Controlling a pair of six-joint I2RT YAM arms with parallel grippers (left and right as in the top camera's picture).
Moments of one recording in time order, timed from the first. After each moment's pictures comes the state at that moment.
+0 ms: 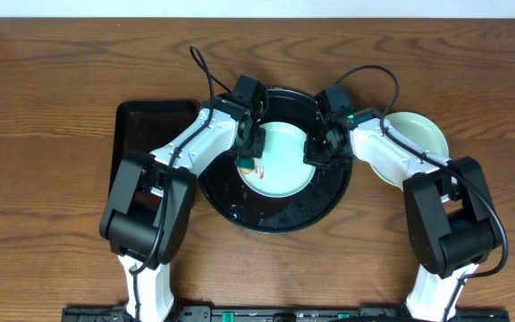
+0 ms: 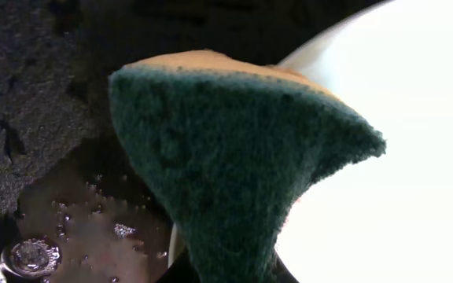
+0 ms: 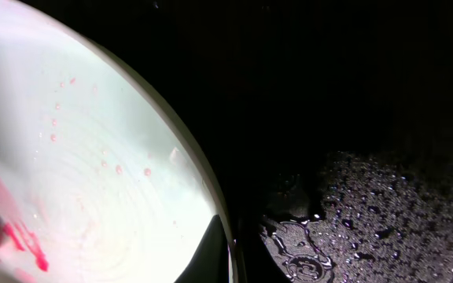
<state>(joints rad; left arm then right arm) -0.41 2.02 1.36 -0.72 0.05 -0.22 0.40 1.97 1.25 -0.62 -0.21 0.56</state>
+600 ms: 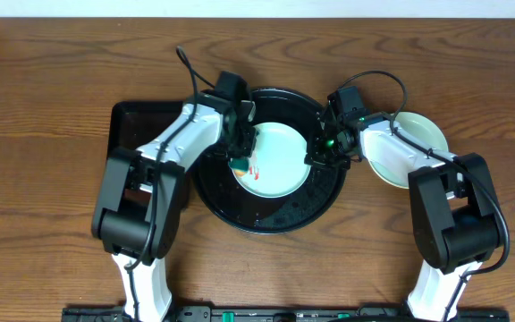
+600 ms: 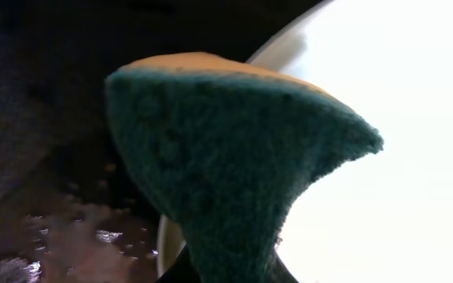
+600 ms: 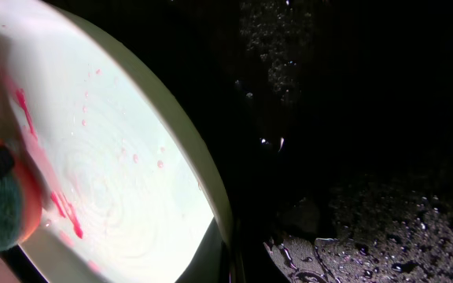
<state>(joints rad) -0.33 2.02 1.36 -0.76 0.24 -0.12 0.33 1.98 1.20 -0.52 -0.43 0.50</state>
